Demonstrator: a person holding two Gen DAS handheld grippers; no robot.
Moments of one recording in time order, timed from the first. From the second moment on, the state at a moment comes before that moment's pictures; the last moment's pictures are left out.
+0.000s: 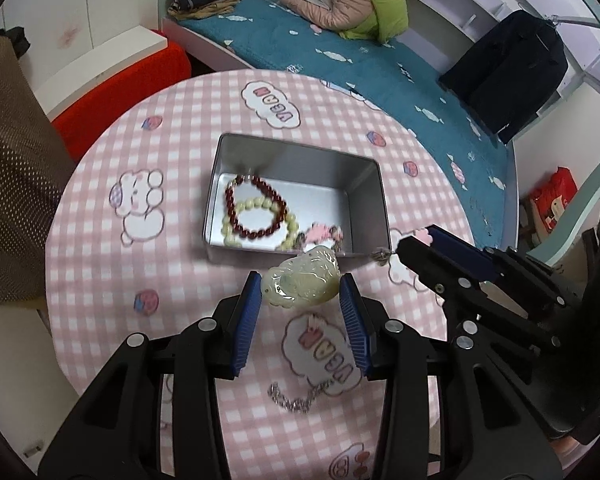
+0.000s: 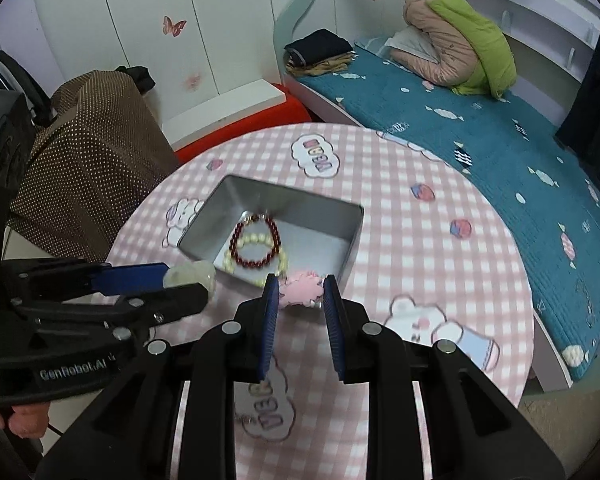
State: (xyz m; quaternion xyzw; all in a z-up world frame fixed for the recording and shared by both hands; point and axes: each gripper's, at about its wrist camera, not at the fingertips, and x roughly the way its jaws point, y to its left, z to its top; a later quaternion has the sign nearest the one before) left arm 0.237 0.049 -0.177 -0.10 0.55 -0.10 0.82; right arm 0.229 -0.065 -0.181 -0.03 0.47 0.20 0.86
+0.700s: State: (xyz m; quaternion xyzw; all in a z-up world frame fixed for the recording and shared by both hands) left arm 0.282 0.050 -0.203 -0.11 0.58 -0.07 0.81; right arm 0.272 -0.083 -0.205 -0.02 0.51 0.15 0.84
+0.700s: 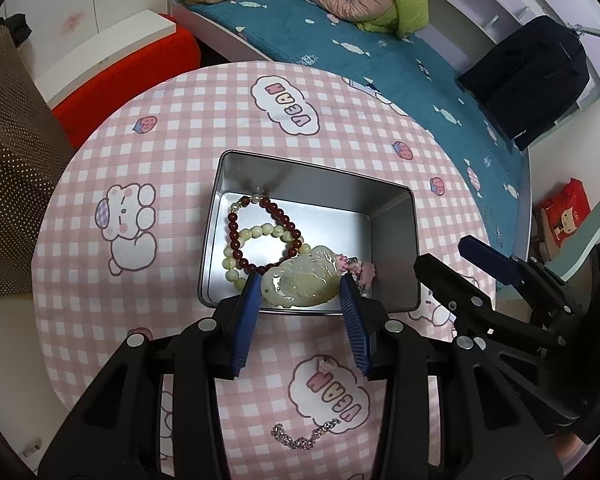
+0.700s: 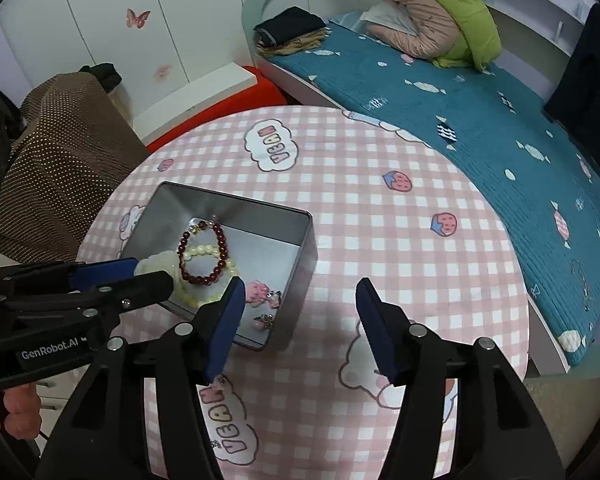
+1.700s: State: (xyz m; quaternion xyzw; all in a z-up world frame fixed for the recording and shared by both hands) left arm 0.255 0.056 -0.190 -0.09 0.57 -0.08 0.81; right arm 0.241 -0.085 -0.194 -0.01 0.50 0.12 0.85
